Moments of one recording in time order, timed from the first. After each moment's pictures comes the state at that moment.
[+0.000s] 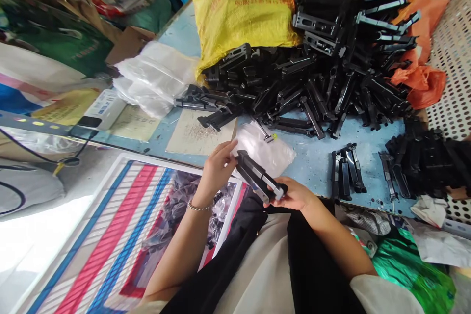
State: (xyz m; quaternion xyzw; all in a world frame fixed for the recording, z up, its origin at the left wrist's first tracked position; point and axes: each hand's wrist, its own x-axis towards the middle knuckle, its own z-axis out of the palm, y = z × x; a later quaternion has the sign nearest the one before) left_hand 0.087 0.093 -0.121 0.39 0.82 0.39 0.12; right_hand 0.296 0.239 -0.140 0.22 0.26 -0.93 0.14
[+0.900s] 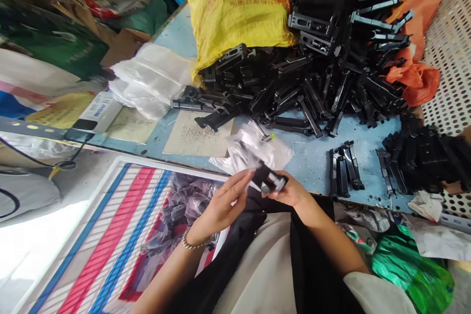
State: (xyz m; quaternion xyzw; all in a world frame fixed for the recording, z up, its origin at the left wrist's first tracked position) left_hand 0.148 0.063 -0.096 0.65 0.67 0.36 0.05; right_hand 0.283 0.229 -0.158 0.14 0.14 -0.98 0.08
